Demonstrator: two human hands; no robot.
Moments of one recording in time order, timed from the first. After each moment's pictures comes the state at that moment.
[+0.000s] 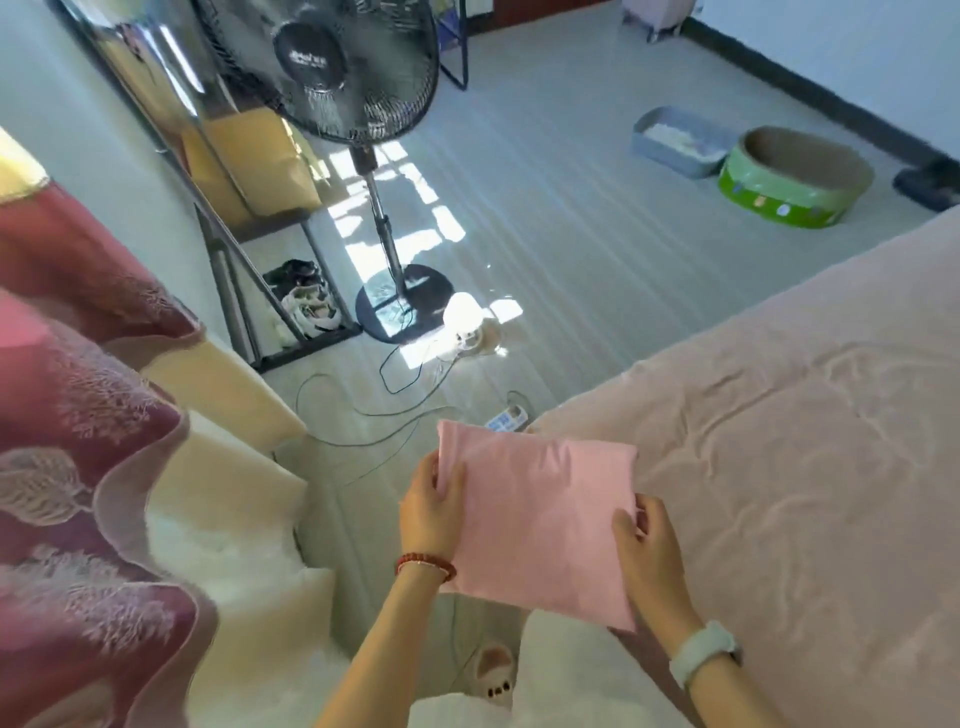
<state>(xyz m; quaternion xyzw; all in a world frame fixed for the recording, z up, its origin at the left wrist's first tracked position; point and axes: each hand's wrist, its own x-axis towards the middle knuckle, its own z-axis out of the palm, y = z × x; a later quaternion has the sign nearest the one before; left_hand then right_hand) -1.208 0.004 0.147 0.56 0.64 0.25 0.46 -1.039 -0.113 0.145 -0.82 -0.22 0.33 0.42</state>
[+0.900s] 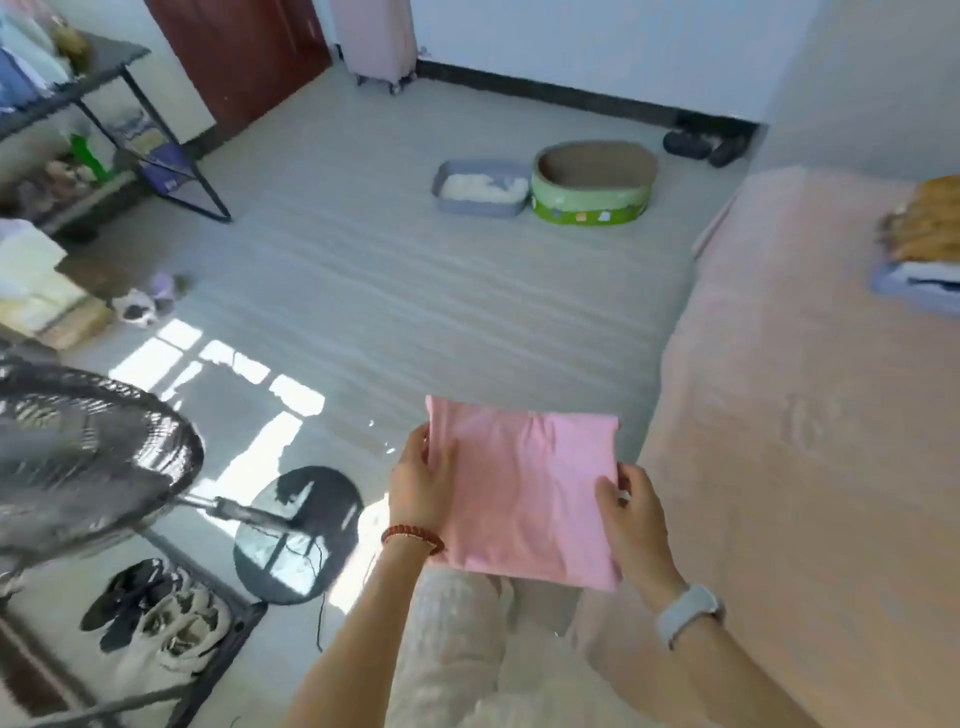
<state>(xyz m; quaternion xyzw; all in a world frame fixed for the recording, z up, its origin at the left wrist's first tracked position) -0.874 0.458 0.184 0.76 0.44 0.12 0.46 -0.795 0.271 0.165 -0.84 -0.01 0.18 0.51</state>
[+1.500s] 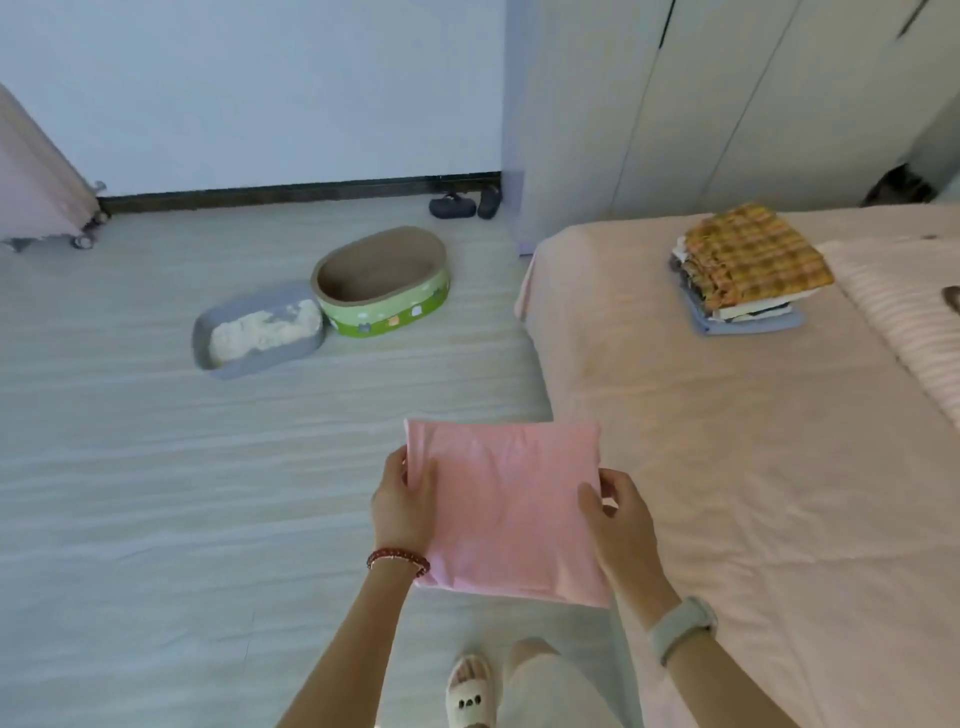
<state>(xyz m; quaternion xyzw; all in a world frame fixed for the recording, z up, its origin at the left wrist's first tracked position) -0.418 0.585 0.173 0.82 0.25 0.00 0.52 -0.449 0.386 0.180 -0.81 0.20 0.01 0.55</state>
